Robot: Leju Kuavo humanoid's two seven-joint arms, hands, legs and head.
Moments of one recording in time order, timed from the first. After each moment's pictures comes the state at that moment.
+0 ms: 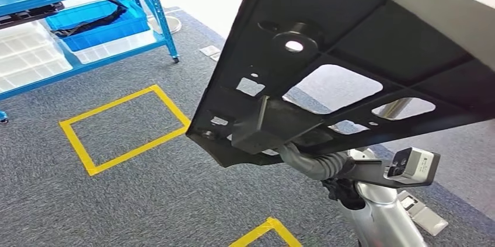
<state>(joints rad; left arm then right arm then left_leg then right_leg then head) -0.08 -0.14 1.40 -0.23 -1.00 -0.26 -0.34 -0.23 -0.04 0.30 -1.83 -0.21 0.55 -0.52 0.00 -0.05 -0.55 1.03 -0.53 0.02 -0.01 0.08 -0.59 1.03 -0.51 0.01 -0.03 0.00</state>
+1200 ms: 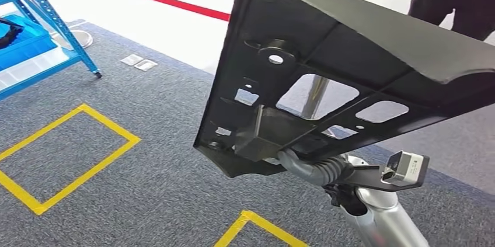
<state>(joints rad) -0.07 -0.15 1.40 -0.23 -1.01 -0.24 -0.32 -0.19 -0.09 0.32 -1.80 -0.22 0.53 -0.53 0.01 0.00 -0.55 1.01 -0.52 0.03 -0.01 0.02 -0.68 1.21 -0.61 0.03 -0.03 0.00</state>
